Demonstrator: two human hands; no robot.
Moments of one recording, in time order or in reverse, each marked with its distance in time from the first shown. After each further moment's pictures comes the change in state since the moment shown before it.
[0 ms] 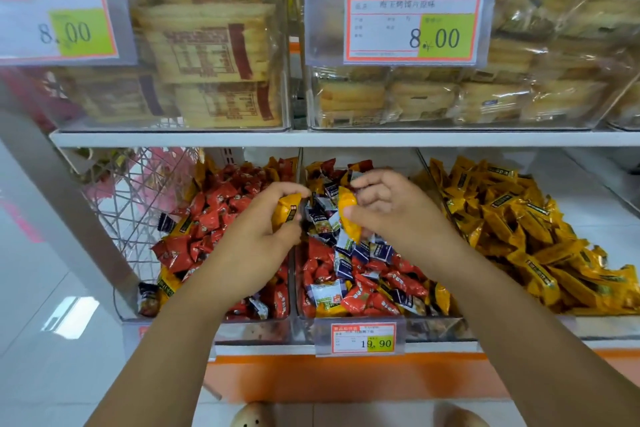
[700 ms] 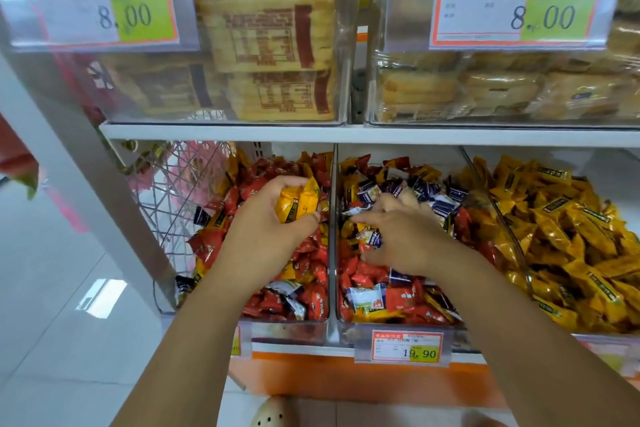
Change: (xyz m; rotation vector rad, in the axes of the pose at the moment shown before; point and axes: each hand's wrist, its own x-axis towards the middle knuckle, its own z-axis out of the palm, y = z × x) left_hand 0.001 -0.016 -0.020 -0.106 0.183 -0.087; right_hand 0.042 0.038 0.037 -1.109 -0.228 -0.099
